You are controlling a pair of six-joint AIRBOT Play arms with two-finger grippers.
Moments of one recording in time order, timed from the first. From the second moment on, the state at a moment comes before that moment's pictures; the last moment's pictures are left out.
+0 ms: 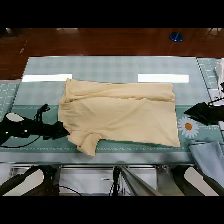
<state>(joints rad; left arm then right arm) 0.29 -1.18 0.42 0.87 -1.13 -1.14 -0.62 -1.04 0.78 -0.98 1.35 1.19</state>
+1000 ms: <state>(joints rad) 0.29 -1.24 0.42 0.84 -1.14 -1.04 -0.61 -1.09 0.69 -1.22 1.57 1.31</state>
